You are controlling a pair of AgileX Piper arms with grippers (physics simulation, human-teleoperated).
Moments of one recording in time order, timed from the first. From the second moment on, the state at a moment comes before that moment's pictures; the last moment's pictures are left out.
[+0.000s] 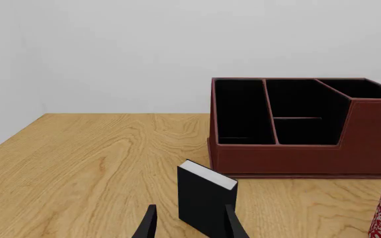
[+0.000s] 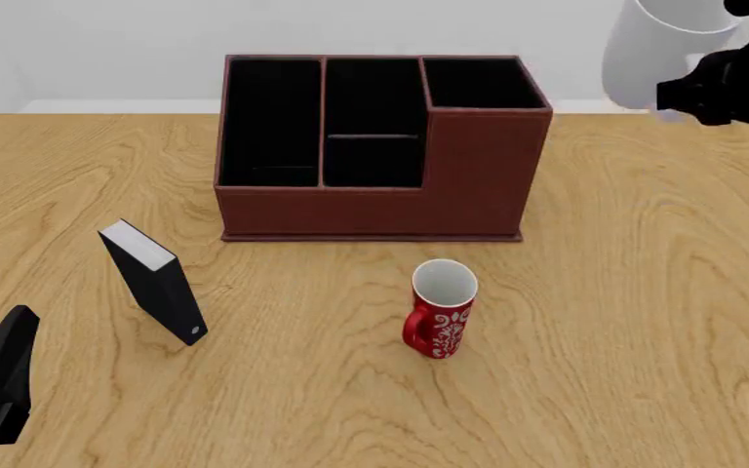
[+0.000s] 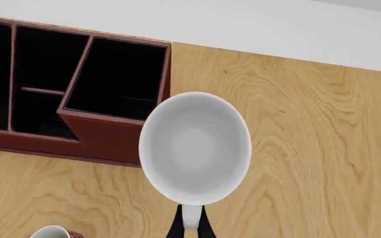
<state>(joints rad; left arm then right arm) 0.00 0.00 0.00 0.00 0.00 0.03 1.20 -1.14 0.58 -0.11</state>
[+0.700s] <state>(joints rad) 0.00 0.00 0.00 0.00 0.00 0.00 1.41 -1.32 0.61 -0.10</state>
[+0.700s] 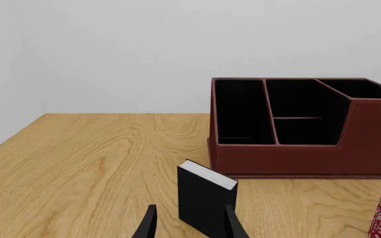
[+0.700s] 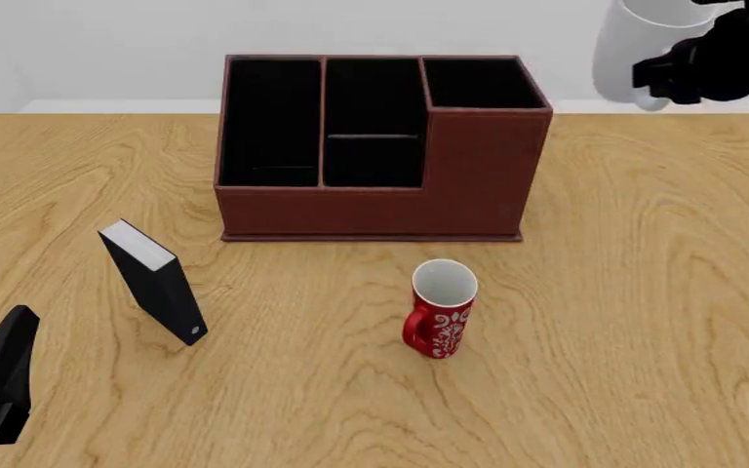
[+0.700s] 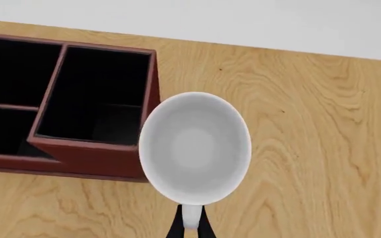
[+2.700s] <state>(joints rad) 0.00 0.00 0.00 0.00 0.00 -0.03 1.78 -1.37 0.50 -0.05</state>
